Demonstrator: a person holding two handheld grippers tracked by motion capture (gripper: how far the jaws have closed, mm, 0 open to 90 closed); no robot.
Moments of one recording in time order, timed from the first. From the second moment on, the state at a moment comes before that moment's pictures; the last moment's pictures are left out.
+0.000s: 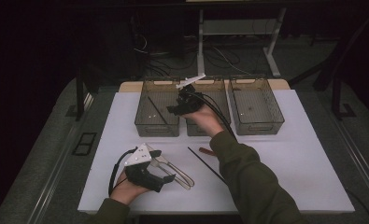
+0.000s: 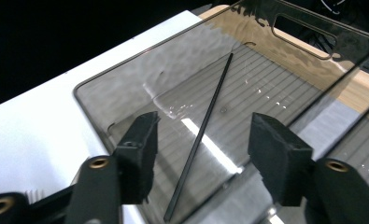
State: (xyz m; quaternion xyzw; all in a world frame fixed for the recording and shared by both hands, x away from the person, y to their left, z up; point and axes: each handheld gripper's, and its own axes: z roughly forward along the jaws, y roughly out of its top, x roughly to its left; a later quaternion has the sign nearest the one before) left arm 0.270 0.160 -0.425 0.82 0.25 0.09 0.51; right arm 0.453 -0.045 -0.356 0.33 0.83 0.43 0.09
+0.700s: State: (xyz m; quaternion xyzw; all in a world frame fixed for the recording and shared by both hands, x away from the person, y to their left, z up) left arm 0.268 0.161 -0.426 0.82 0.26 0.09 0.51; right arm 0.395 -0.119 -0.354 0.31 0.83 0.45 0.07
